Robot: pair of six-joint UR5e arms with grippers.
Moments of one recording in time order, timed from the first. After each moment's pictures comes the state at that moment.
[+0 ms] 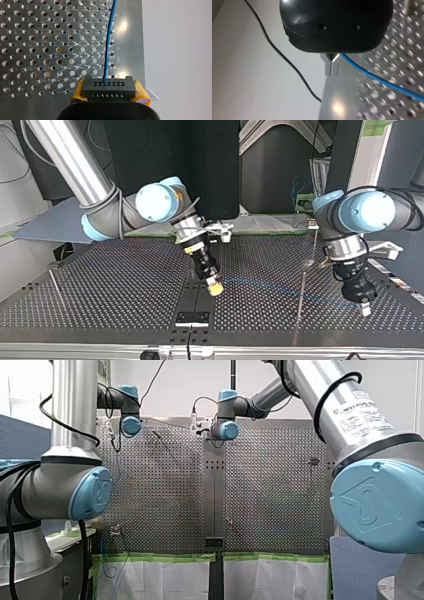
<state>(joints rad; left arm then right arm) 0.06 -1.64 -1.69 -2.60 -1.84 -1.77 2.31 -1.00 1.09 -0.31 1.45 1.56</state>
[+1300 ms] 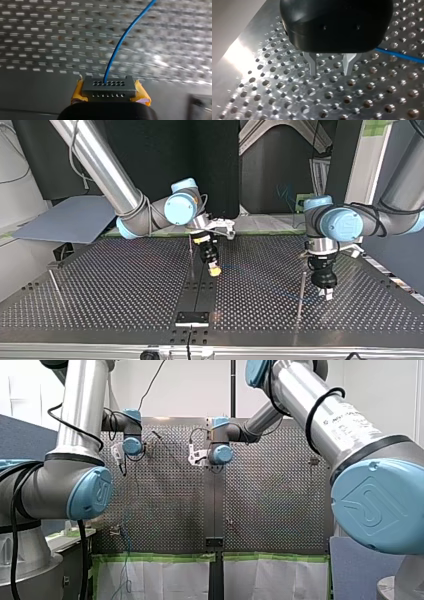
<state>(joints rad) 0.06 -1.80 -1.72 -2.61 -1.69 -1.87 2.33 -0.84 1.09 -0.24 1.61 1.49</state>
